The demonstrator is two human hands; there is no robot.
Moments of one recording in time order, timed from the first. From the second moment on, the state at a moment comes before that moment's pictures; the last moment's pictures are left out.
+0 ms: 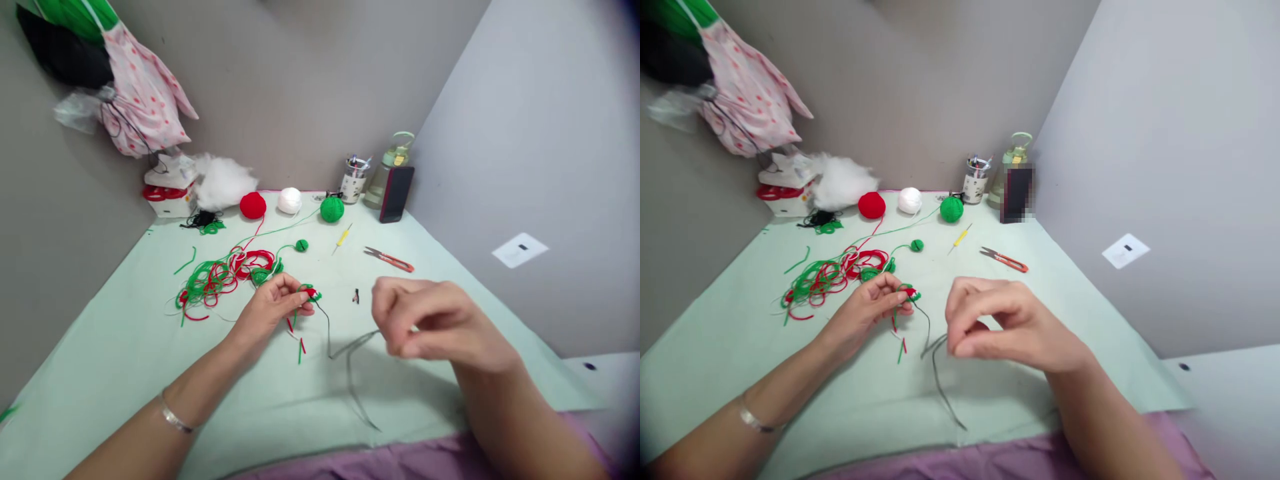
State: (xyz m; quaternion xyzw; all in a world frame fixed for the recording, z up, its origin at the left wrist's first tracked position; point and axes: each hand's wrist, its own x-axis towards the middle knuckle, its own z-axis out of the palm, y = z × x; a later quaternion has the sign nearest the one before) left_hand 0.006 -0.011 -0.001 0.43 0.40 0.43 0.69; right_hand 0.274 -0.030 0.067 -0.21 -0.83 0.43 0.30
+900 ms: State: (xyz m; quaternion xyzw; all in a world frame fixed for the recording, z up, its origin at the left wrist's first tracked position) left_hand -0.001 -0.006 0.000 0.44 0.46 0.47 0.61; right_hand 0.264 0.035 0.036 -0.54 -0.73 0.32 0.26
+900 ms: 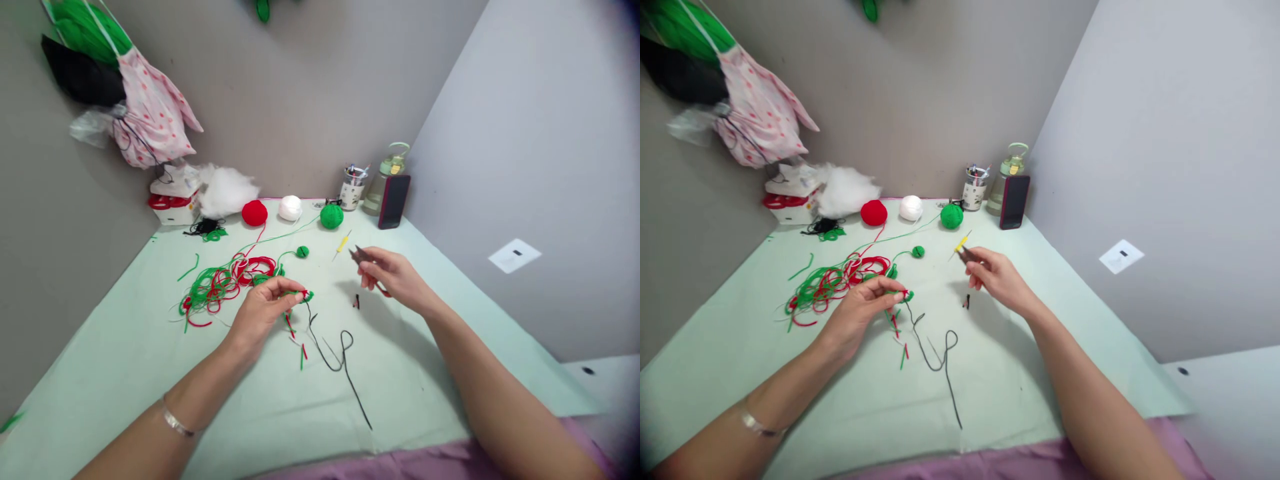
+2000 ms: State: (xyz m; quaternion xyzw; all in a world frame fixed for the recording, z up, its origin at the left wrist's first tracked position) left_hand 0.003 -0.010 0.001 0.43 0.43 0.49 0.63; right_hand 0.215 -0.007 0.026 -0.42 -0.89 0.11 0.14
